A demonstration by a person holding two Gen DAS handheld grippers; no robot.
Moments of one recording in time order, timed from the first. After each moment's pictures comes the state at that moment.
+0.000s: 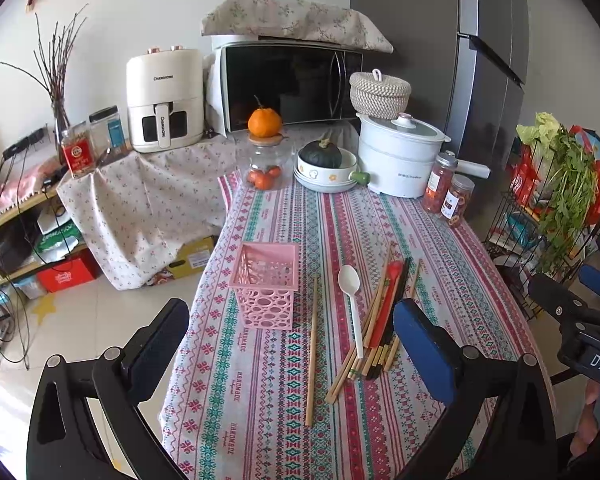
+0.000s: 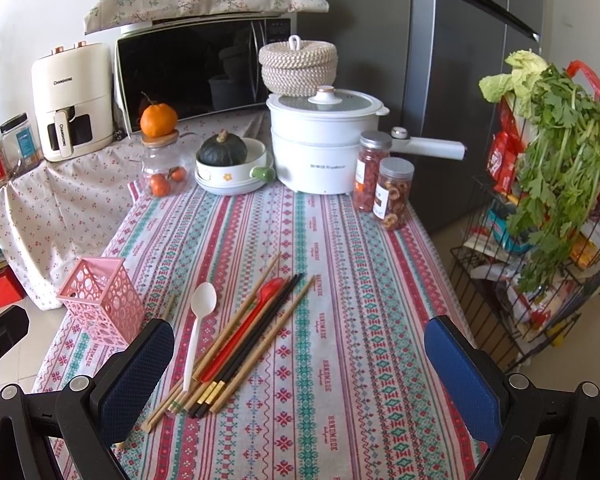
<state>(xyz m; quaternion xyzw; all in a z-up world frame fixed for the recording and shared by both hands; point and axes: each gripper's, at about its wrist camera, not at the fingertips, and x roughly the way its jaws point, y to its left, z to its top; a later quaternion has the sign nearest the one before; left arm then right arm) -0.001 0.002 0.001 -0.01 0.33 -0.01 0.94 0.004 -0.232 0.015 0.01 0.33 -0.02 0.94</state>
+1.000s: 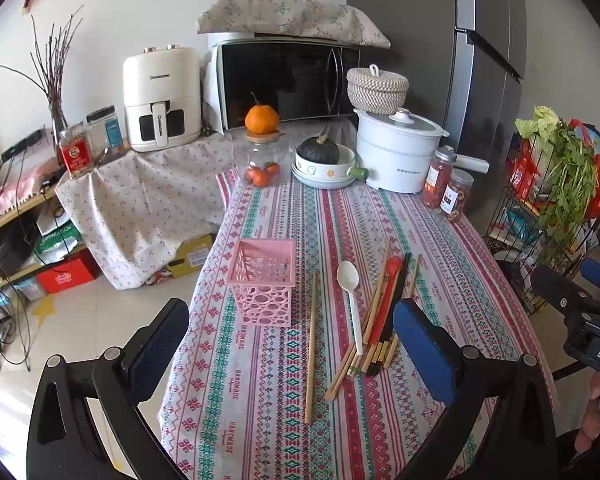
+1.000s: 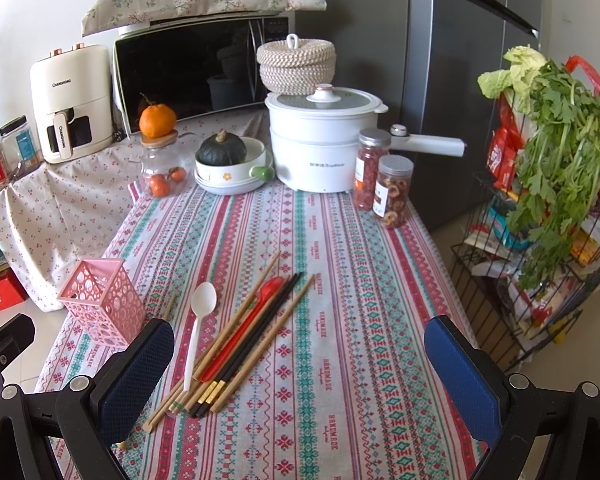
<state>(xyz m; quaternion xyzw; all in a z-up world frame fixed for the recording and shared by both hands) -0.004 -0.003 -0.002 -0.01 0.33 -0.01 0.94 0.003 -0.234 0.016 0.01 0.33 -0.02 0.94</state>
